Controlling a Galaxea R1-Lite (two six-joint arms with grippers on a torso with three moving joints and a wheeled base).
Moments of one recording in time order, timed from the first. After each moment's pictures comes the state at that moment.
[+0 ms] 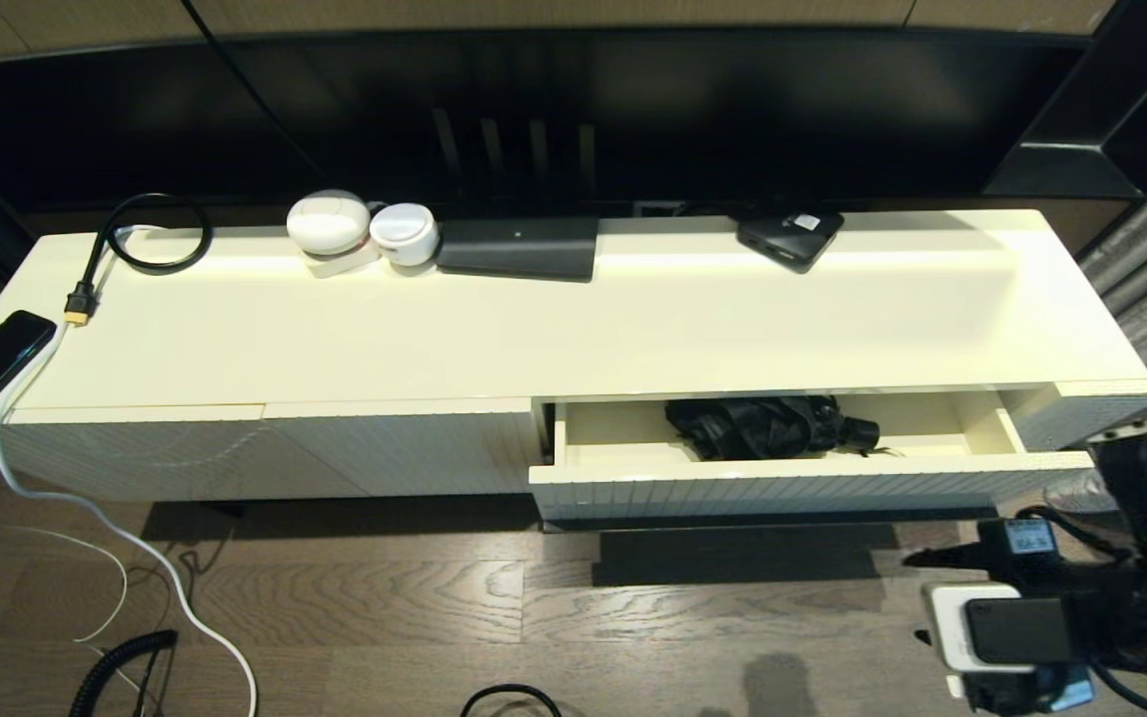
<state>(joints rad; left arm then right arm) 0.00 0.00 0.00 -0.01 0.02 -0.06 0.32 1.36 -0.62 0.05 0.08 -1.29</state>
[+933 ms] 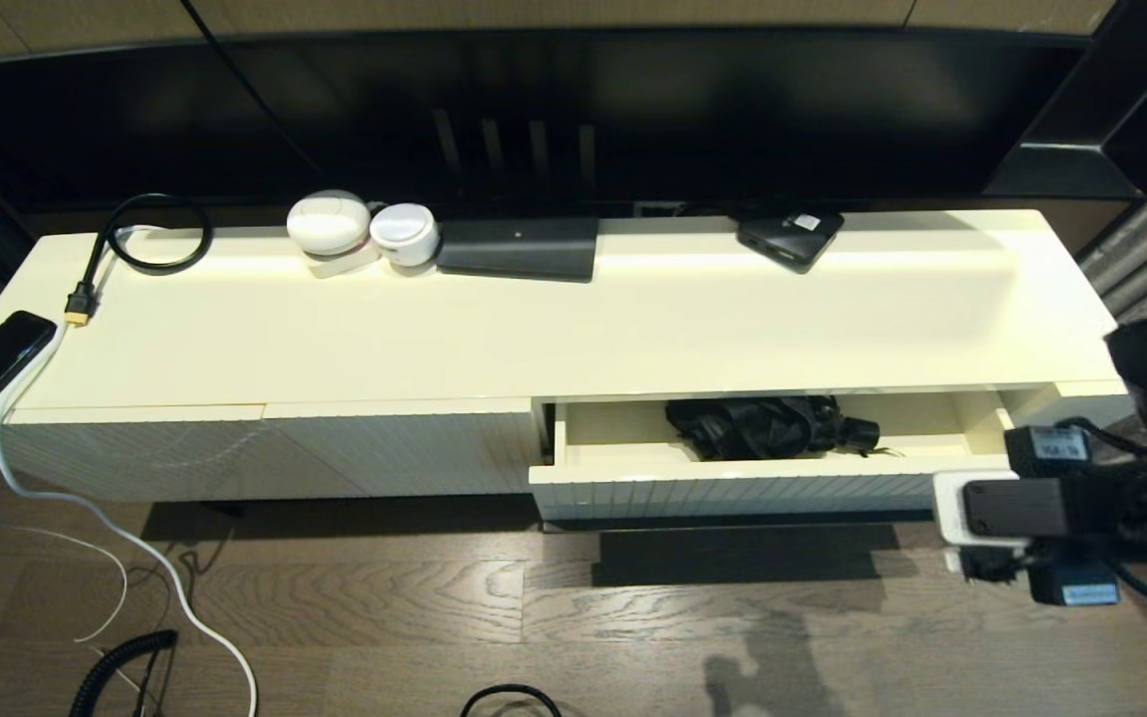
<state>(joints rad) 0.00 0.00 0.00 -0.01 0.02 -0.06 0.24 1.45 -0.91 0.23 -0.04 -1.29</state>
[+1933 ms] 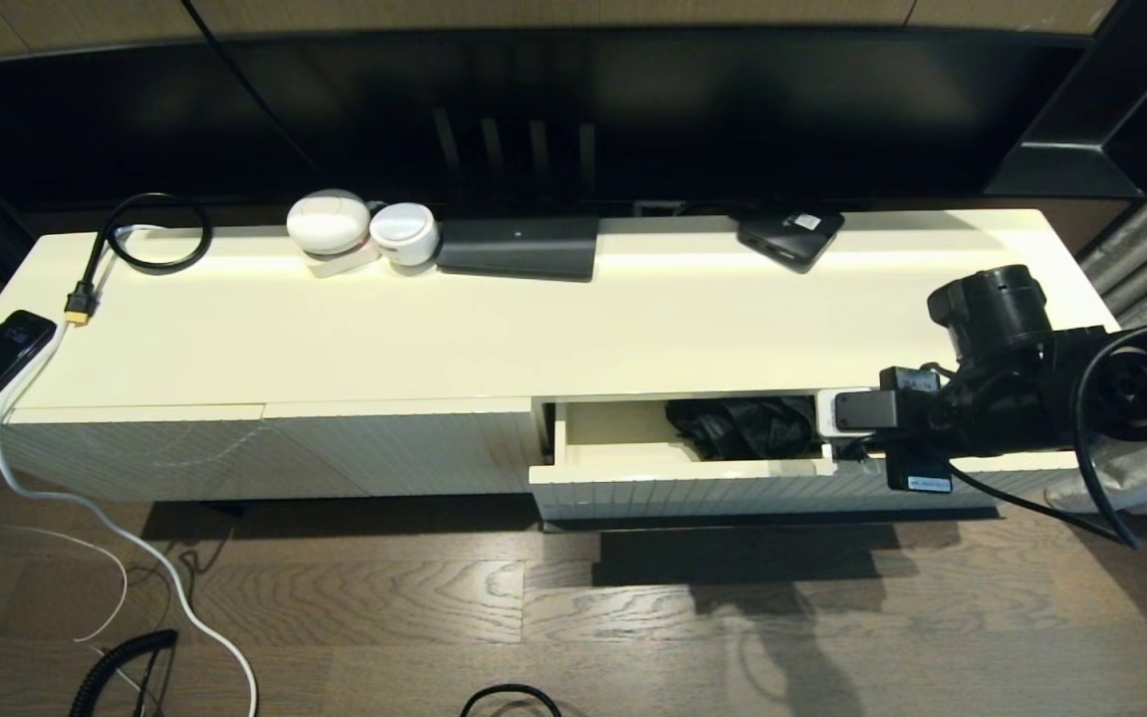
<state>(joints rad) 0.00 0.00 0.00 -0.01 0.02 -0.06 0.18 1.85 -1.22 0.10 0.04 -1.30</state>
